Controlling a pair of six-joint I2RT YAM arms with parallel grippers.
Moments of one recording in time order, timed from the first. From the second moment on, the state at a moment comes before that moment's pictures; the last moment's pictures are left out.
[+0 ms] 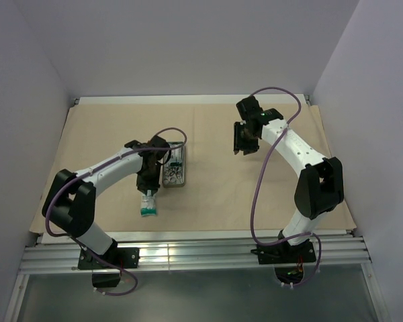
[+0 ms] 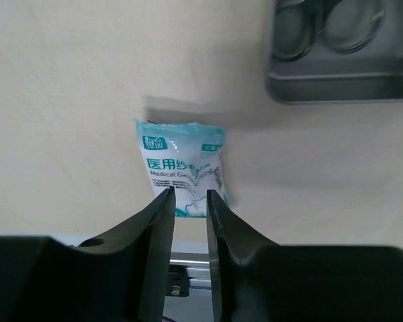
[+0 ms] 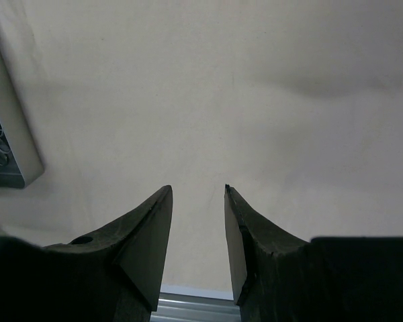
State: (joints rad) left arm -0.57 1.59 1.07 -0.95 -0.14 -0.49; right arm 0.36 1.68 1.45 -0.92 0.04 0.41
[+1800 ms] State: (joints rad) left arm -0.48 1.70 1.55 -0.87 -0.08 -0.55; right arm 0.35 1.64 1.39 -0.93 0.09 0.35
